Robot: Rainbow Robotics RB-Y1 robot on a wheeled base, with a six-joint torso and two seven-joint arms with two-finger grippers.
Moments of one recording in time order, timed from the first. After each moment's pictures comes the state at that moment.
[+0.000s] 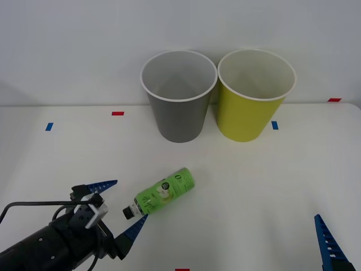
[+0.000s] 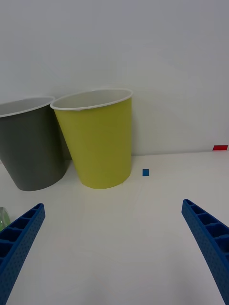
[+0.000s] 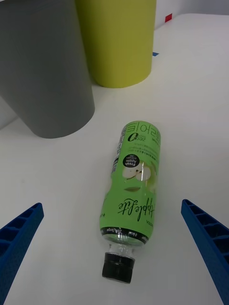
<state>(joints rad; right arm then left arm) 1.13 -0.49 0.07 -2.30 -0.14 -0.52 1.27 0.39 0.94 -0.45 -2.32 0.35 0.24 -1.64</state>
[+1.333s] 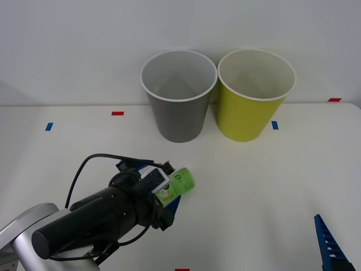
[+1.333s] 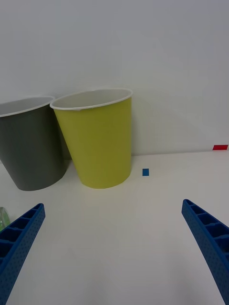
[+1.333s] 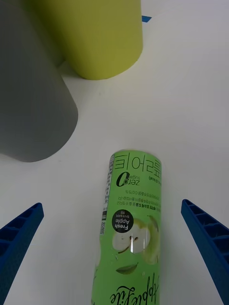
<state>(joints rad) 1.13 -0.49 0.07 -2.30 -0.14 -0.52 1.27 0.00 0.62 -0.62 -2.33 0.17 0.91 -1.66</state>
